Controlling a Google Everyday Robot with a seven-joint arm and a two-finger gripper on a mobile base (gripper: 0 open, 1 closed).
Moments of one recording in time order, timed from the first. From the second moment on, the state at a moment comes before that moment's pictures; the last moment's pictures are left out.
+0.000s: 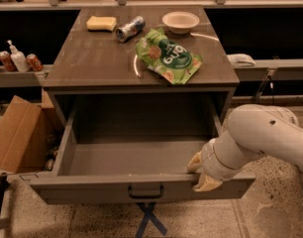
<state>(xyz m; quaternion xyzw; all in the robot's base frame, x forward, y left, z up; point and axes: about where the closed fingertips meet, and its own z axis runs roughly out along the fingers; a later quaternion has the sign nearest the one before) 0.416 -0.136 0.661 -0.75 0.64 0.08 0.15</state>
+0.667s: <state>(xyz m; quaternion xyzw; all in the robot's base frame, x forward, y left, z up) 0.414 -0.136 0.663 -0.75 0.63 0.07 0.15</state>
